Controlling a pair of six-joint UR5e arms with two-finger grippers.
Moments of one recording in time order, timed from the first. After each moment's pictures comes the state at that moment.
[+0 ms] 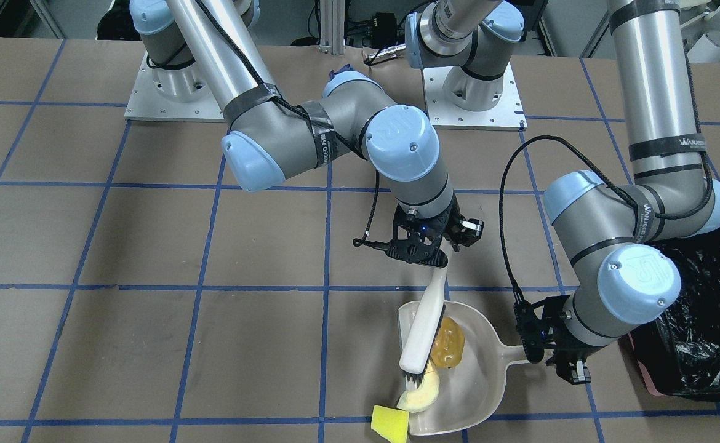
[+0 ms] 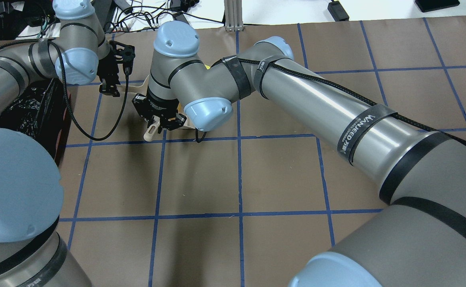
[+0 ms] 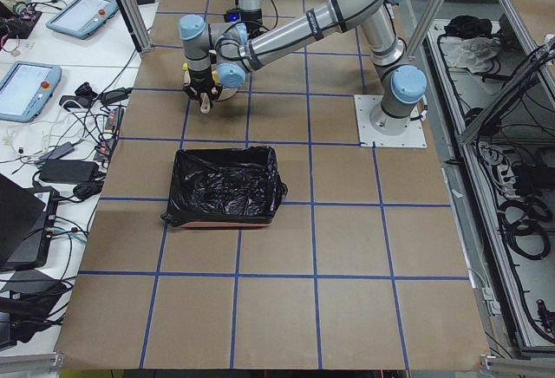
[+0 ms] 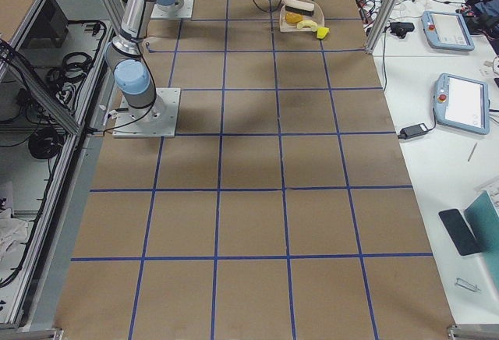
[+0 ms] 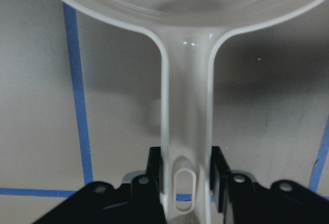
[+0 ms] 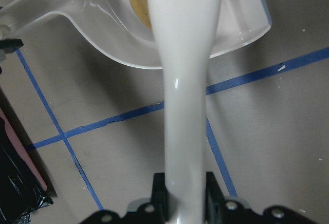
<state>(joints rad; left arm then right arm) -1.42 -2.15 -1.46 -1.07 1.70 1.65 2.09 -0.99 1.33 -2.09 -1.19 0.93</state>
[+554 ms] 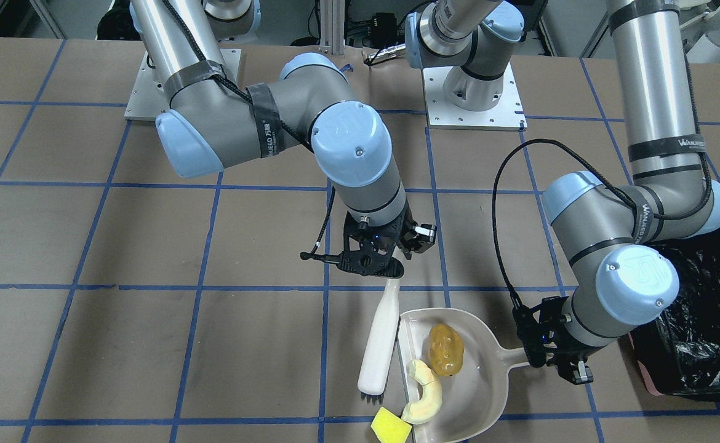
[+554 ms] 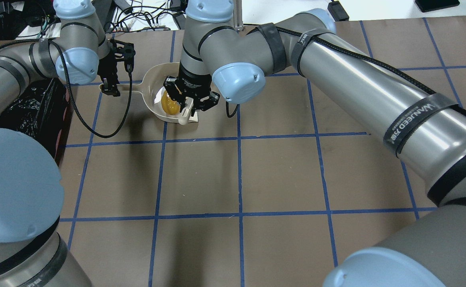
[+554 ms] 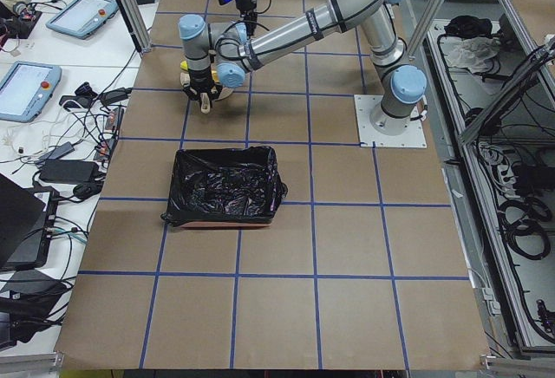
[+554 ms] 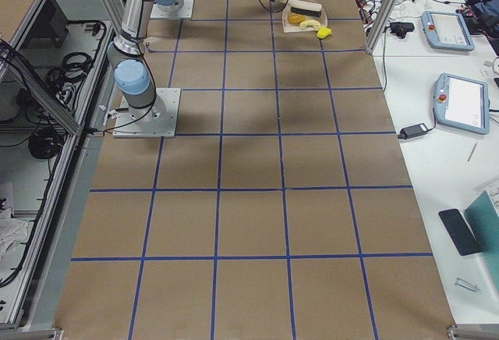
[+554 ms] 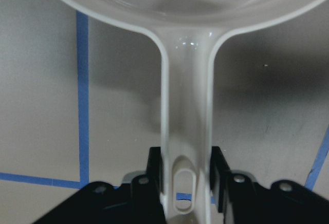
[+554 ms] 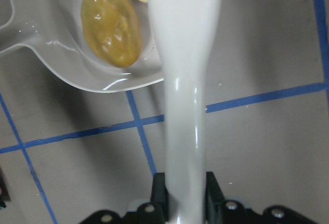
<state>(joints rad) -1.42 -2.15 -1.46 -1.07 1.70 1.58 1.99 -1.05 1.33 -1.93 -1.28 0.64</state>
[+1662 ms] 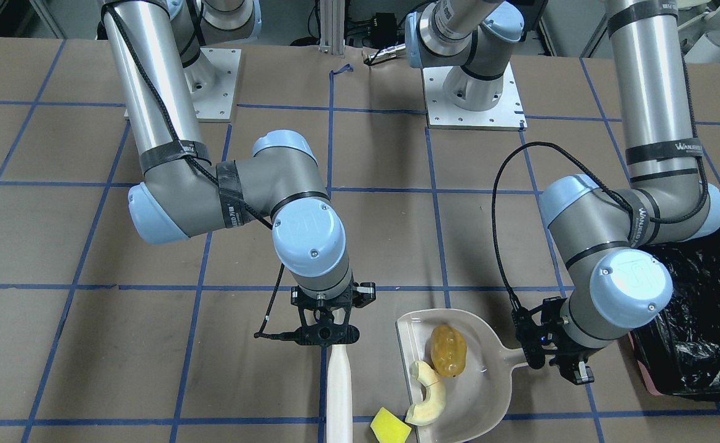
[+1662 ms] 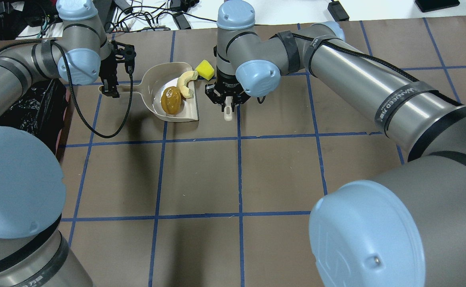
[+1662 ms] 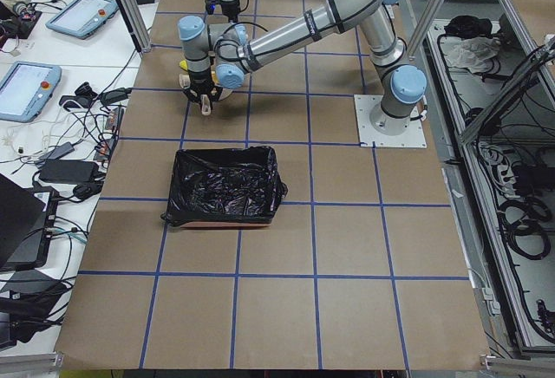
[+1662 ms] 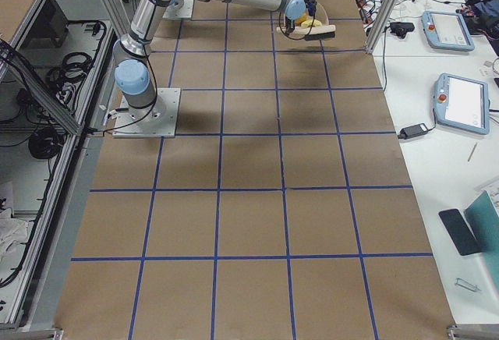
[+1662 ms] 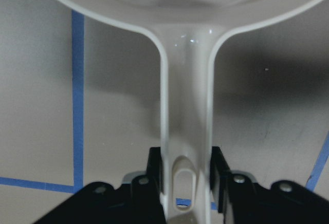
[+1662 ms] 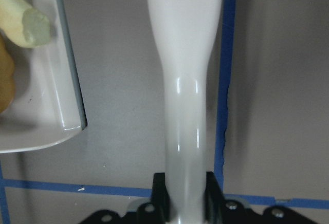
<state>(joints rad) -1.43 -2.16 -1.45 -1.07 1.75 1.58 1.90 -0.91 1.31 -1.96 -1.43 0.32</state>
